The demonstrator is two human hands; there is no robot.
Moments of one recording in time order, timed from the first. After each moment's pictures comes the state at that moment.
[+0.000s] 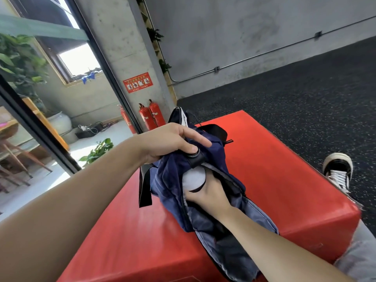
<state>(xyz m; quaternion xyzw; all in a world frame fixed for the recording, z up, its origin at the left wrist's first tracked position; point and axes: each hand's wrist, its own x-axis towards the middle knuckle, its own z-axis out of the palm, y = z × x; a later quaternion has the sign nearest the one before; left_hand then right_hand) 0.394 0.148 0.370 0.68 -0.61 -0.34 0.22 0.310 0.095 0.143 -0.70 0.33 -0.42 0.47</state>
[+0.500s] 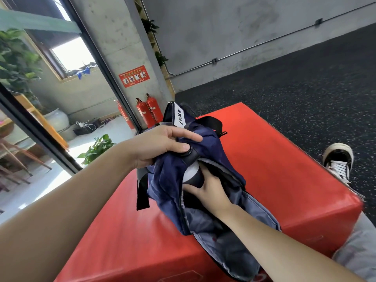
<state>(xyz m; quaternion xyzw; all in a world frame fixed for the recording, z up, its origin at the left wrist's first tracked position) 0.419 0.149 0.346 0.66 -0.57 -0.40 0.27 0.313 0.089 0.128 -0.72 0.31 -0.41 0.47</state>
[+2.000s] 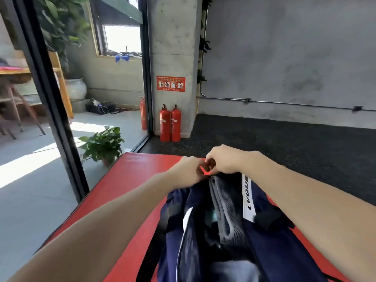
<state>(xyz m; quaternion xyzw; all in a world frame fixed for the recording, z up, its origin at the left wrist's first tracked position) 0.638 0.015 0.270 0.76 -0.61 -0.07 0.22 0.518 -0.098 0.330 -0.98 0.21 0.06 0.02</state>
